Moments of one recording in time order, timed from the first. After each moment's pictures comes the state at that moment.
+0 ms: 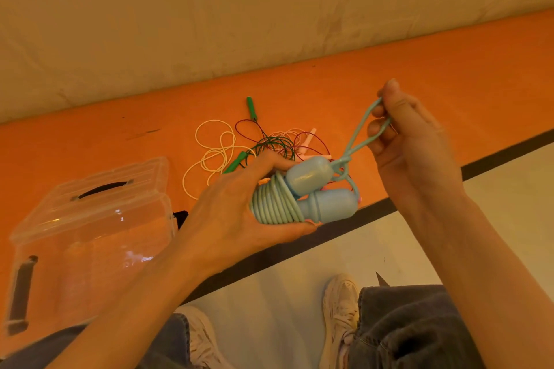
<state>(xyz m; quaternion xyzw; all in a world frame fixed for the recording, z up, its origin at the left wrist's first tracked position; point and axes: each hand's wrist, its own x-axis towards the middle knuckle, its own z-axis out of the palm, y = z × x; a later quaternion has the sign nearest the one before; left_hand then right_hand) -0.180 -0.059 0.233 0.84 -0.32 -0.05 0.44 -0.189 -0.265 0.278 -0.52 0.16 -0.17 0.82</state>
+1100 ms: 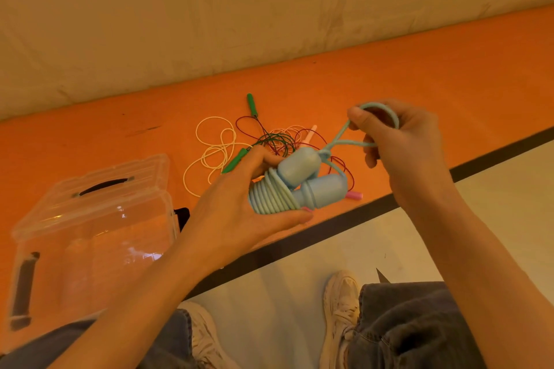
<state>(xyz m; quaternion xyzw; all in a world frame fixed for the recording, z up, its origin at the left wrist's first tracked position) -0.180 -0.061 0.225 0.83 -0.24 -0.10 0.49 -0.183 -0.272 0.265 -0.76 0.15 -0.17 0.61</state>
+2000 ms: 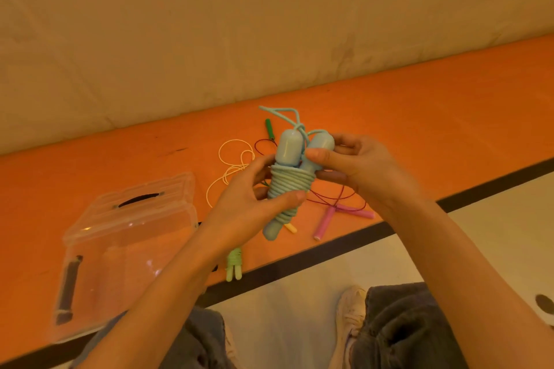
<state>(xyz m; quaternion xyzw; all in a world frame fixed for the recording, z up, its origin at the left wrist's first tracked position) -0.191 -0.059 0.261 0.76 -0.13 -0.16 0.62 -0.193 -0.243 0.285 -0.67 0.10 0.05 0.74</state>
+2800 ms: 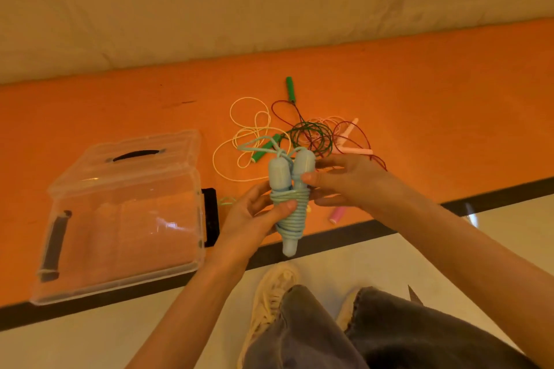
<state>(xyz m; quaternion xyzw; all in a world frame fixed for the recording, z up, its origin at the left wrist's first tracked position) -0.167 -0.042 0.114 0.64 0.11 -0.21 0.73 -0.130 -0.217 0.170 -0.73 0.16 0.27 0.61</state>
